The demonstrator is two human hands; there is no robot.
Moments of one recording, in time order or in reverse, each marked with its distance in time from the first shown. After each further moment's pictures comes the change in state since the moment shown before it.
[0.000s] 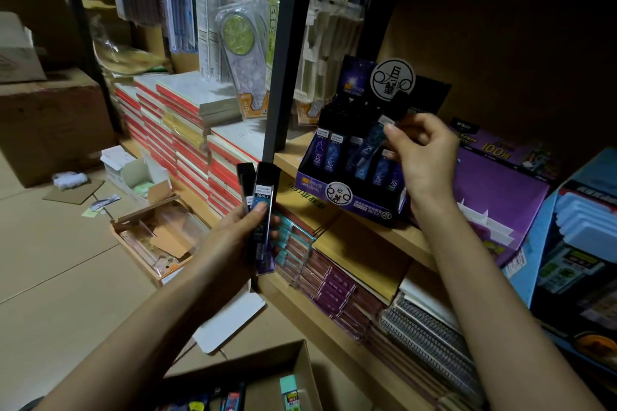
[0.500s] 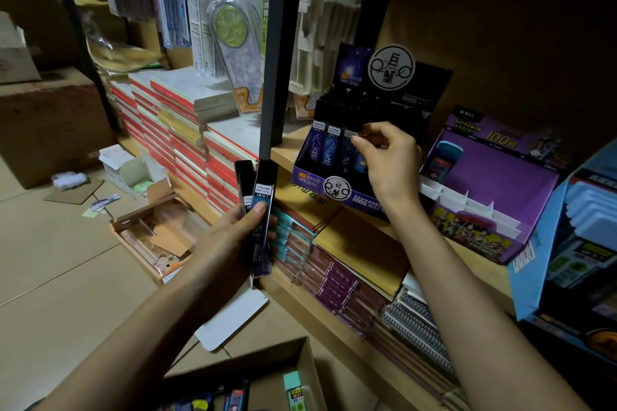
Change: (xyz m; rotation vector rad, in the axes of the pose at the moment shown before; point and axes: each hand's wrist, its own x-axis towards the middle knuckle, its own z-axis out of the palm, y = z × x) left_hand 0.007 -0.009 -0.003 0.083 0.015 0.038; right_hand 0.005 0.046 0.026 -0.324 -0.004 -0.166
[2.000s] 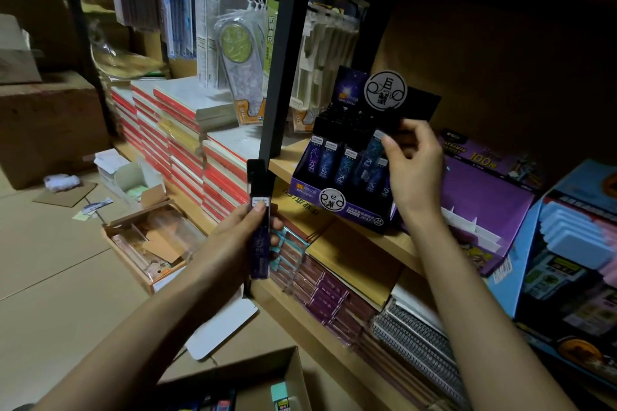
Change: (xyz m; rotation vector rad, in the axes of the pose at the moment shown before) left_hand -0.008 0.010 0.010 0.011 -0.059 0.030; right_hand 0.001 -0.026 -0.039 0.030 0.067 -0.012
